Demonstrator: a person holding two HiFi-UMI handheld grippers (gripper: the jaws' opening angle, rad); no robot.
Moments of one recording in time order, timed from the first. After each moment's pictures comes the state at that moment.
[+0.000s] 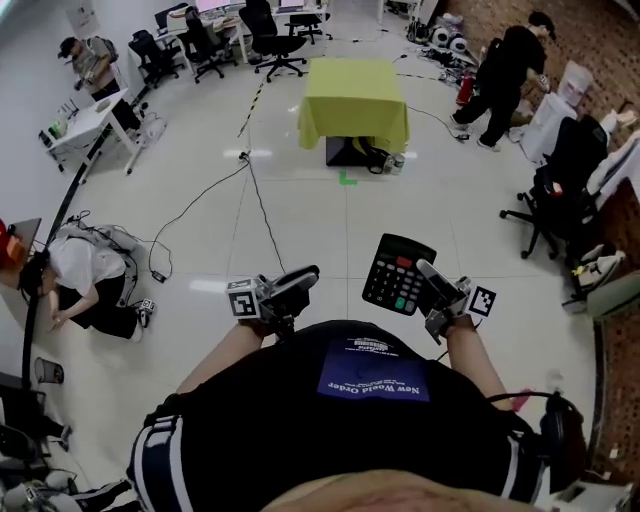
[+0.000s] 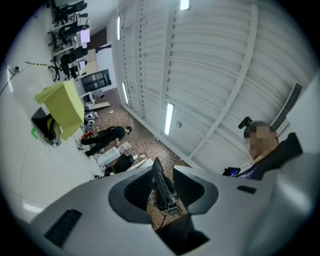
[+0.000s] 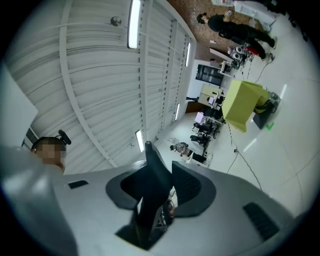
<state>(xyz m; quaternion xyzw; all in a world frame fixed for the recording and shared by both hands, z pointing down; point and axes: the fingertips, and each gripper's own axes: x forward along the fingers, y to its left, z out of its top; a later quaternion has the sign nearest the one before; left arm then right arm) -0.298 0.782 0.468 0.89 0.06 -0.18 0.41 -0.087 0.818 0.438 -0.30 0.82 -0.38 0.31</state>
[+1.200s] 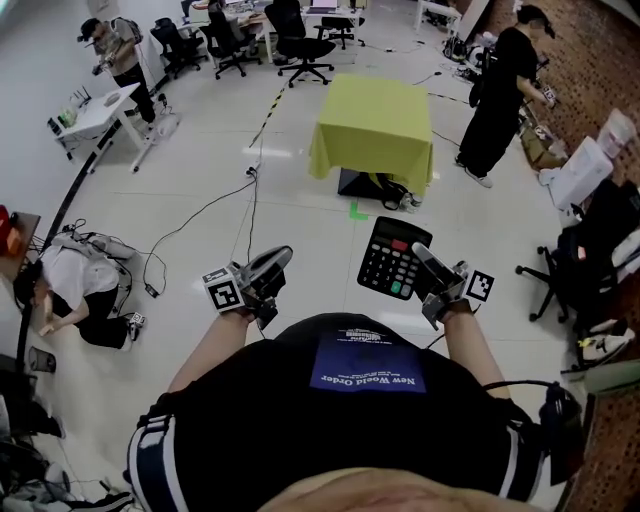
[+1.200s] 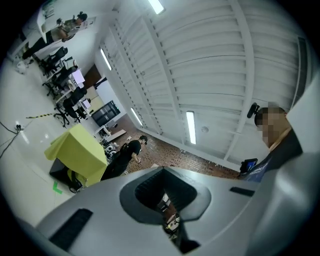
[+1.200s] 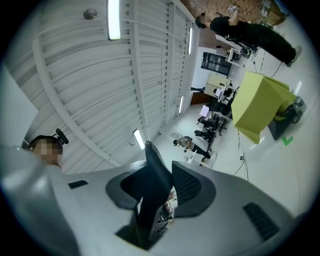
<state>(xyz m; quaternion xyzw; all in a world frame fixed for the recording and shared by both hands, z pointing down) -0.218 0.450 0.440 0.92 -0.13 -0.19 0.32 0.038 0.477 0.409 -0.24 0.84 -0.39 0.28</state>
